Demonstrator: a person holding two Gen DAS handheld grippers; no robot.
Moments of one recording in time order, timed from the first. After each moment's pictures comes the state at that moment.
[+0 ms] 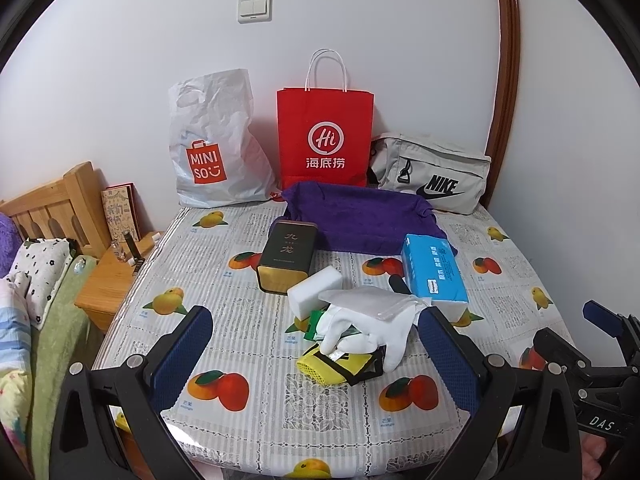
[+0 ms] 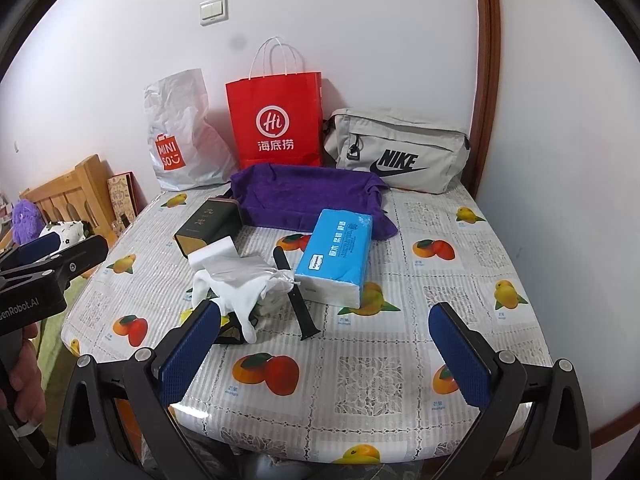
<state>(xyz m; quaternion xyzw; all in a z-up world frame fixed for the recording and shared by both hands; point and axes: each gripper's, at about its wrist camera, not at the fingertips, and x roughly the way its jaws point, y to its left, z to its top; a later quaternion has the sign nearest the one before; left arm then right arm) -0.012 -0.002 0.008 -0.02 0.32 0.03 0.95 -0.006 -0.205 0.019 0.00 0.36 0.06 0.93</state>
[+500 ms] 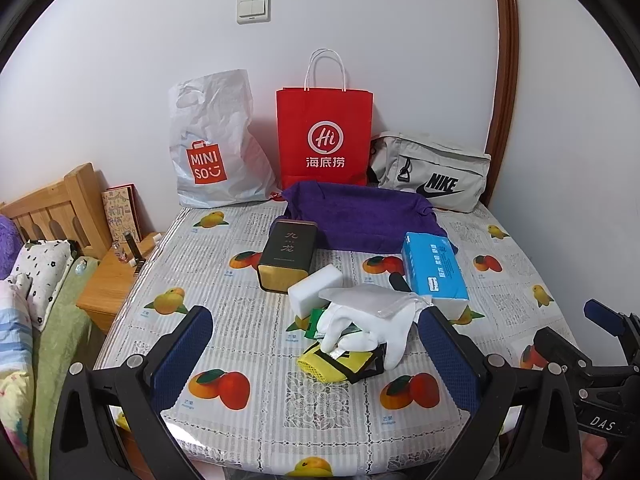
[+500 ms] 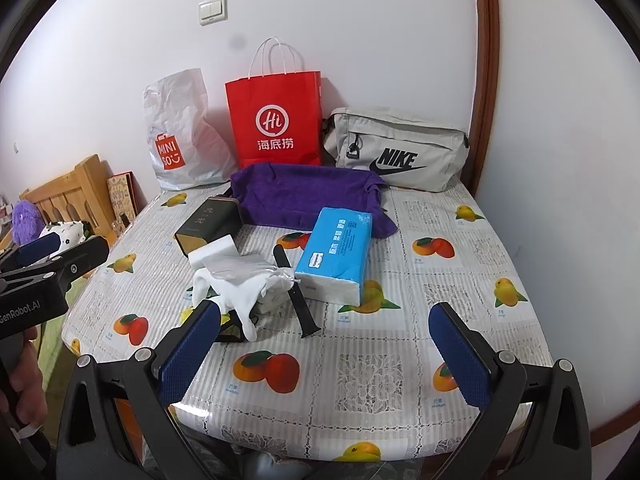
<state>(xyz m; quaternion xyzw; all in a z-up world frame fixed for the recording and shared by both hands) -0.016 -0.002 0.008 -0.02 0.32 0.03 0.95 -0.009 -0.205 0.019 0.00 0.36 0.06 0.93</state>
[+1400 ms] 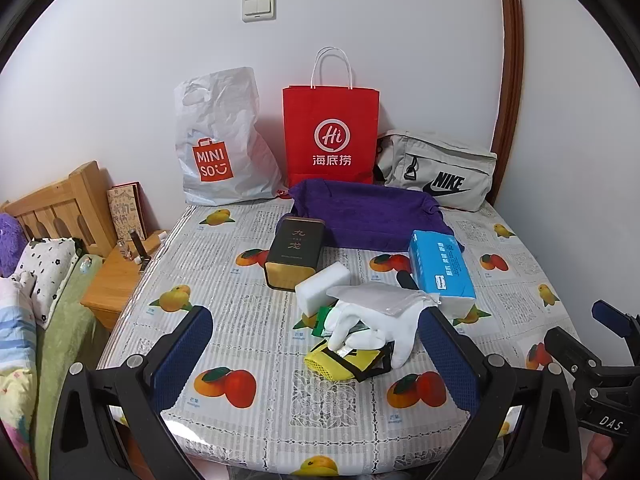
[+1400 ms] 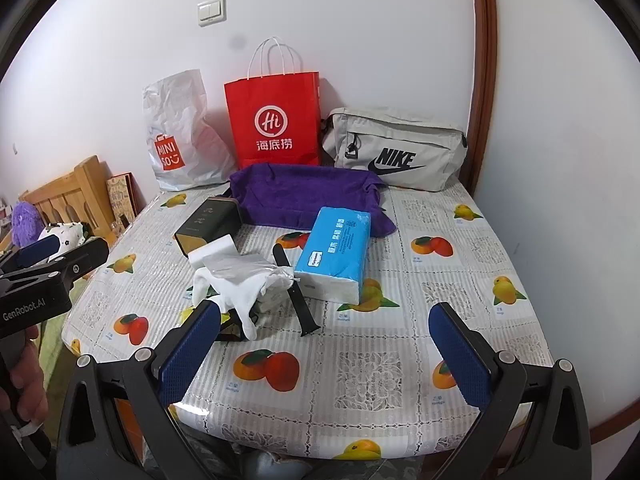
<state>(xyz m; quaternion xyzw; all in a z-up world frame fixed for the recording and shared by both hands) -0.019 0.003 0.004 -0.01 0.32 0.04 0.95 -0.012 -0.206 0.019 0.00 0.36 0.05 0.93</state>
